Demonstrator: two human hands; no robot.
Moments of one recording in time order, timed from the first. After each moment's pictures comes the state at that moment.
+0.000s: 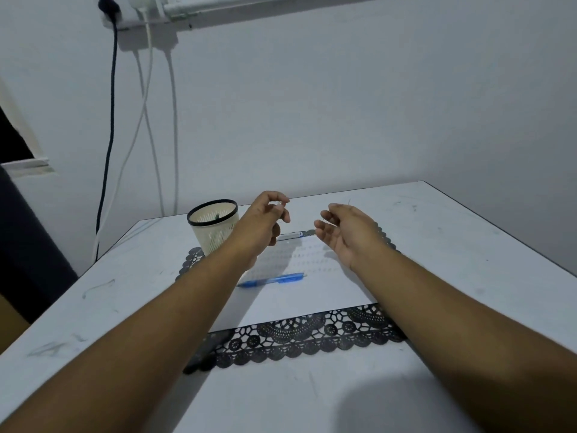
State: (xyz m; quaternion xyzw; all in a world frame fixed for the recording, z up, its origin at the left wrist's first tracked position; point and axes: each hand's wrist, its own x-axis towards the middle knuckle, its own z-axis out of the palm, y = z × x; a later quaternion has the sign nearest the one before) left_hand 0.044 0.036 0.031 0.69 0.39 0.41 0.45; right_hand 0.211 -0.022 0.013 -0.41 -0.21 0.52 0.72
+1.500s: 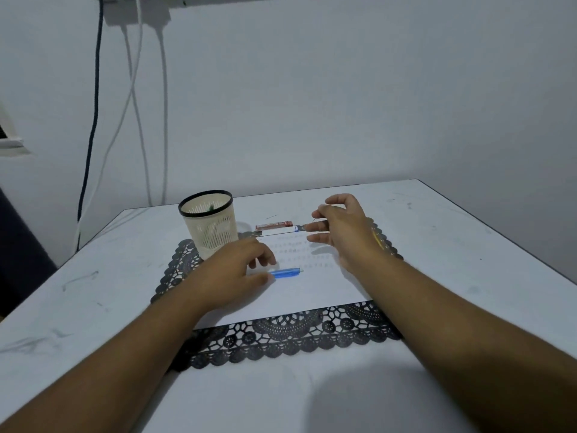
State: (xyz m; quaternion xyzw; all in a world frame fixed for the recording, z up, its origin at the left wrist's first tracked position) left_hand -0.017 0.019 -0.015 0.92 0.34 0.18 0.10; right_hand 0.212 -0.022 0.003 -0.51 -0.35 0.40 0.68
